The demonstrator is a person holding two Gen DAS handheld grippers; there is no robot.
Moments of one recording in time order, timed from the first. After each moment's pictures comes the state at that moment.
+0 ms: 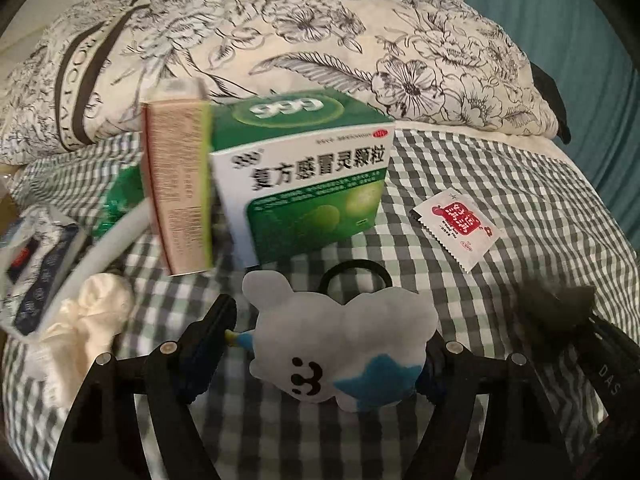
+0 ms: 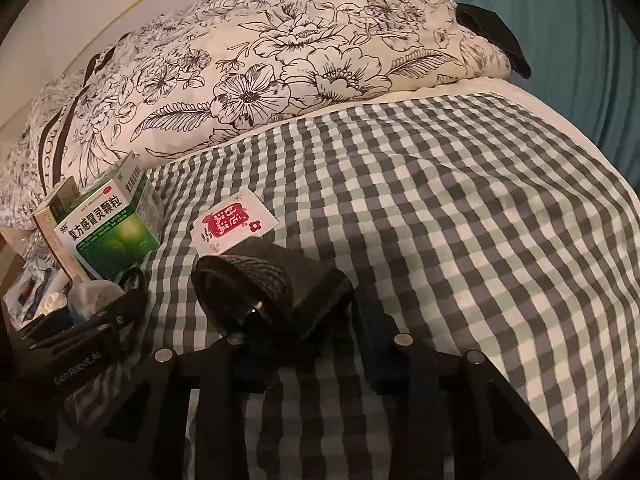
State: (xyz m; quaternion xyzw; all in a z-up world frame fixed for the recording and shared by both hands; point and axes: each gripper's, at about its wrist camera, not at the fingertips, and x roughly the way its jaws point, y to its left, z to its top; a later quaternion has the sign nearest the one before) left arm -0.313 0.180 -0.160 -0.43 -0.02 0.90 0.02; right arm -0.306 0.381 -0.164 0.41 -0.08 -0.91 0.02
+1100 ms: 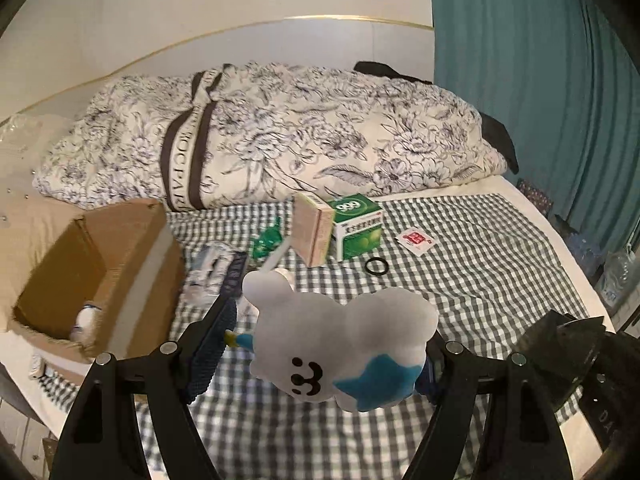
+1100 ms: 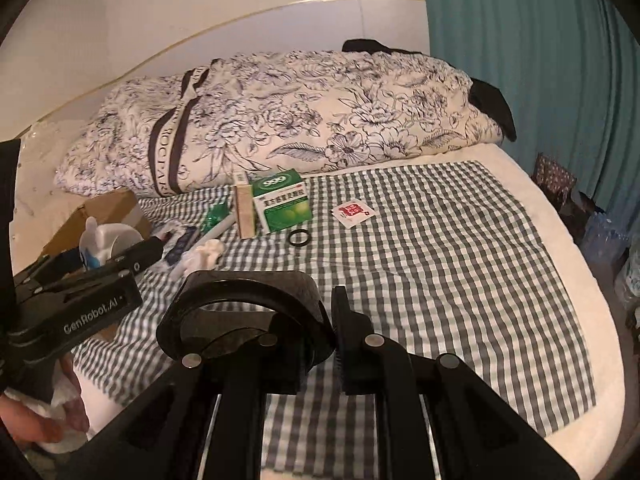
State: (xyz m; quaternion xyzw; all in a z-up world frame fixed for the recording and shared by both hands) left arm -0.103 0.093 0.007 -0.33 0.02 0.94 0.02; right arm -0.071 0.293 -0.008 0.35 -0.03 -0.93 0.07
